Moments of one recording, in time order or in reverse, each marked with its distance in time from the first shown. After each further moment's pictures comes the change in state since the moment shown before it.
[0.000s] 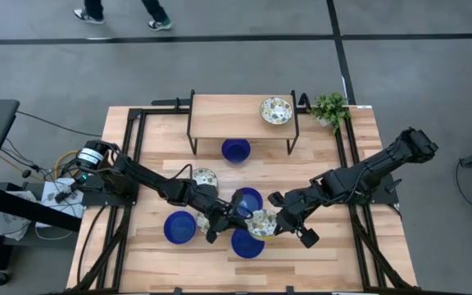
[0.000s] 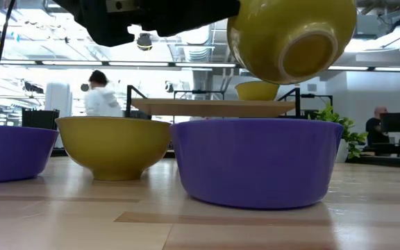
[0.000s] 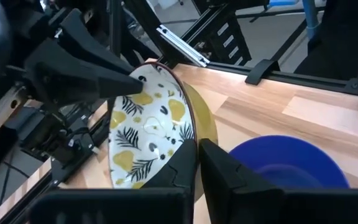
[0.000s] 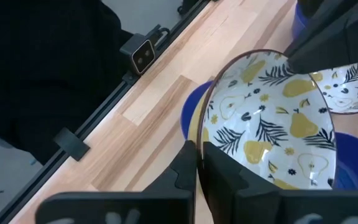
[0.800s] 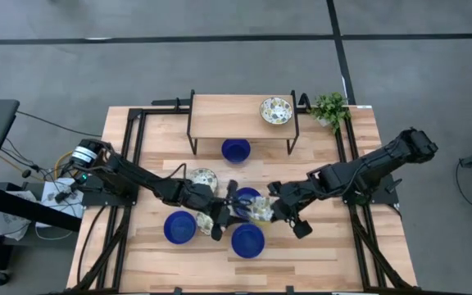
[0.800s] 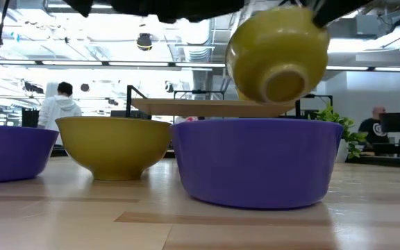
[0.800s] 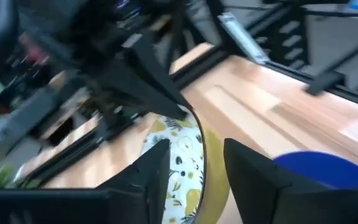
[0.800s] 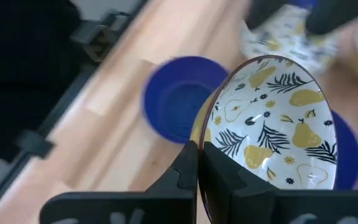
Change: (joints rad) left arm -0.018 -0.067 0.000 -0.017 -0.270 -0.186; right arm -0.057 -0.006 -0.002 -0.052 0.067 0.041
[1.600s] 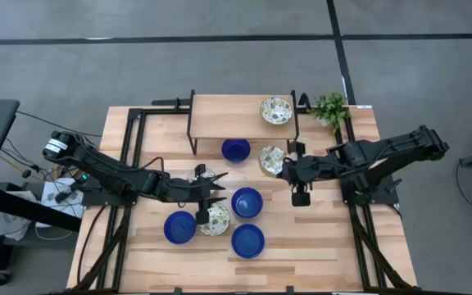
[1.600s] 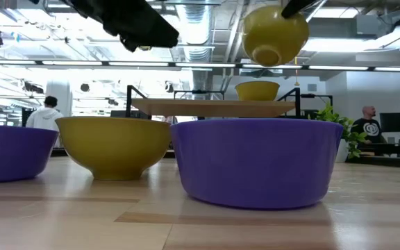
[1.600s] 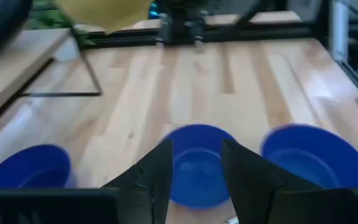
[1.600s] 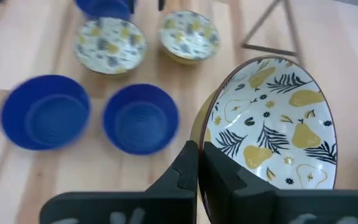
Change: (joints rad) left arm -0.015 -0.310 -0.174 -0.320 -0.323 -0.571; right arm -0.084 -0.138 0.223 -0.387 0.462 0.123
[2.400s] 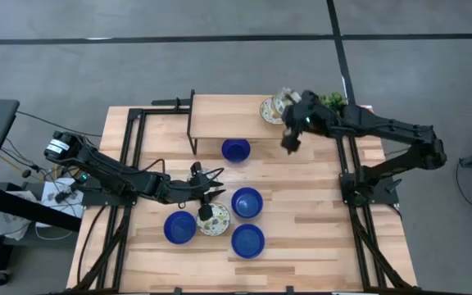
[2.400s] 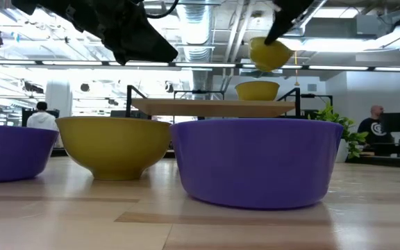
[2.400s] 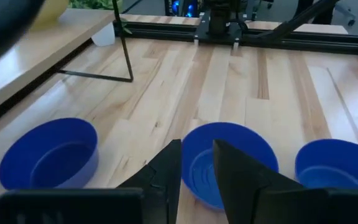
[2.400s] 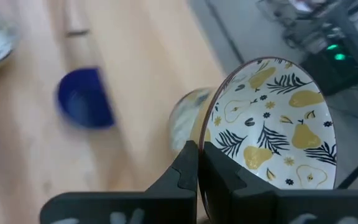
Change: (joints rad) left arm 0.001 0.020 -0.062 0.078 -0.128 -0.110; right arm -0.478 0.030 0.114 0.005 0.129 -0.193
